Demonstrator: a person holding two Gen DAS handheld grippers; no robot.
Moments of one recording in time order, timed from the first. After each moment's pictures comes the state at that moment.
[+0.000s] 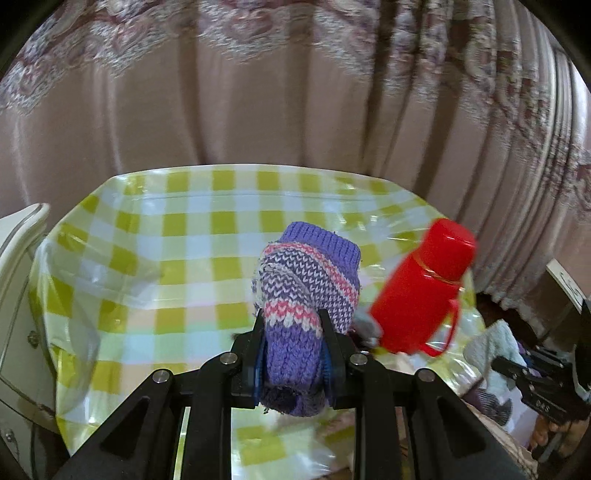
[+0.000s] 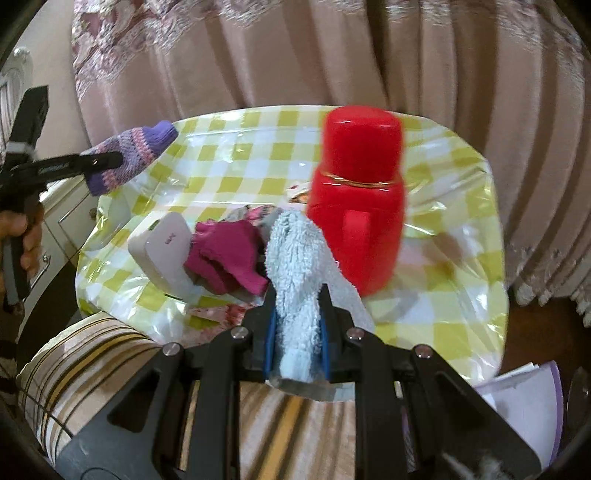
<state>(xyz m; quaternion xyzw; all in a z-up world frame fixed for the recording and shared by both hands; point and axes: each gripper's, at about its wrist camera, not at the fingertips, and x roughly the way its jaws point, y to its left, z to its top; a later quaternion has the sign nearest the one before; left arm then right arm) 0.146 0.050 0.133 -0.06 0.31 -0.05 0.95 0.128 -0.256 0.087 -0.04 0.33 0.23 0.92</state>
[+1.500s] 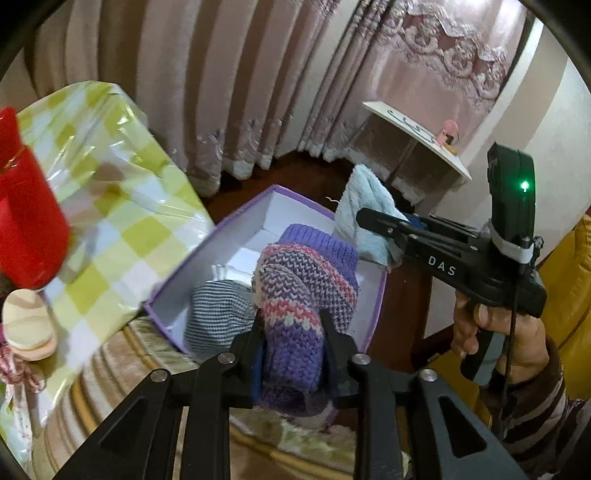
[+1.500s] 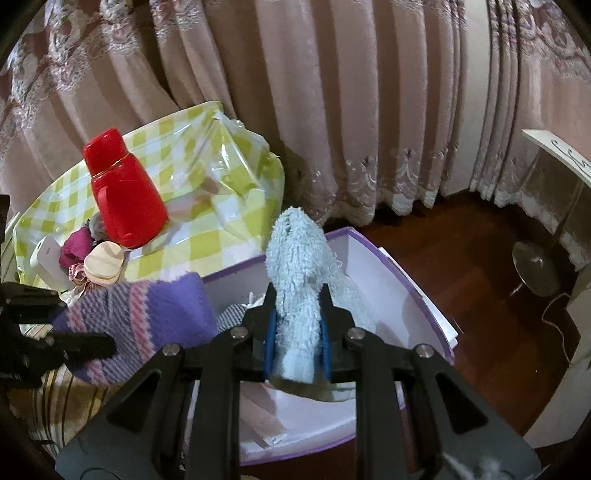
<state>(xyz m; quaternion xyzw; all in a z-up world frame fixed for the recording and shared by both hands) 0.051 -0.346 0.057 0.05 0.45 -0.42 0.79 0.028 -0.547 0.048 0.09 0.36 -0.01 0.93</state>
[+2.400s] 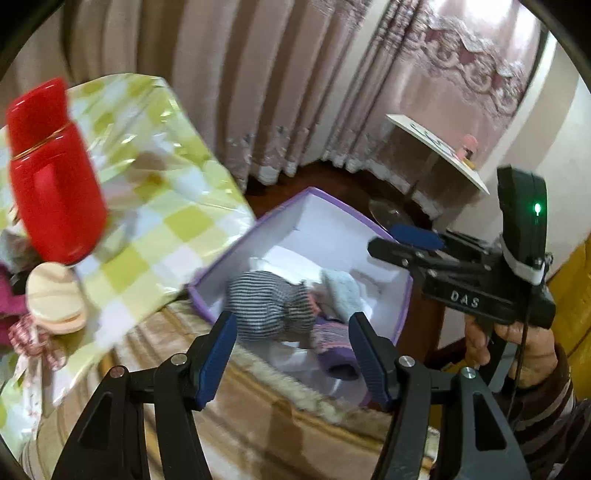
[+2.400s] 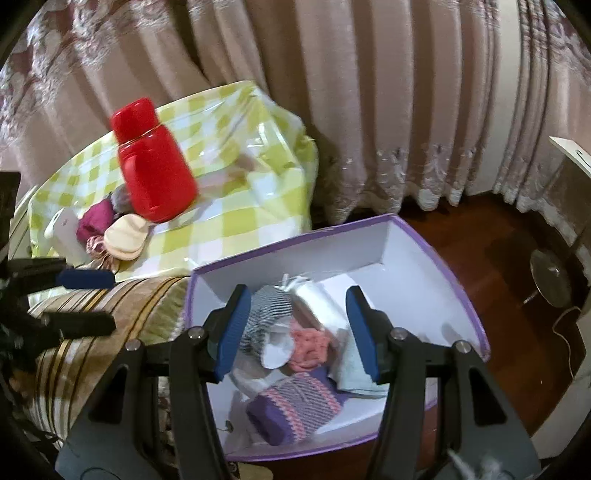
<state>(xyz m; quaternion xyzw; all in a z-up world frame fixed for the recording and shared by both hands) 0.068 -0.293 0.054 0.03 0.44 -0.37 0.82 0.030 -0.510 0.035 0.07 0.38 0.04 0.92</state>
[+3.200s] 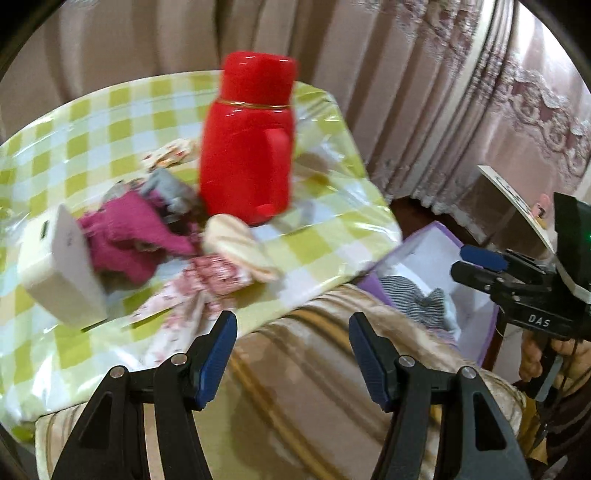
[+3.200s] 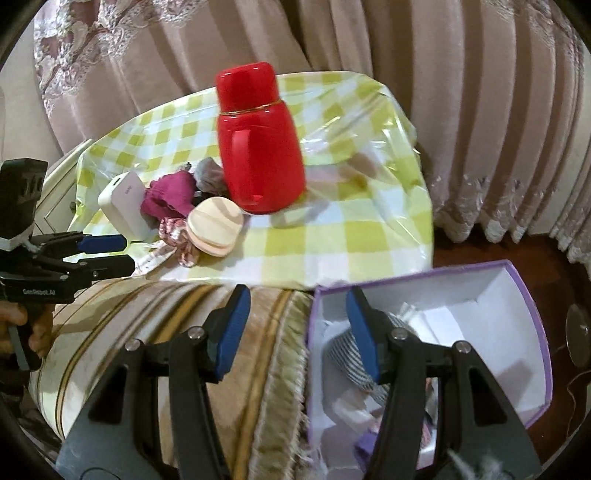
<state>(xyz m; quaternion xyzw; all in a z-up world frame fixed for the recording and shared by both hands) 0.090 -0.130 0.041 -0.01 0.43 -0.20 0.88 0.061 -0.382 0.048 0.01 0.38 0.16 0.91</state>
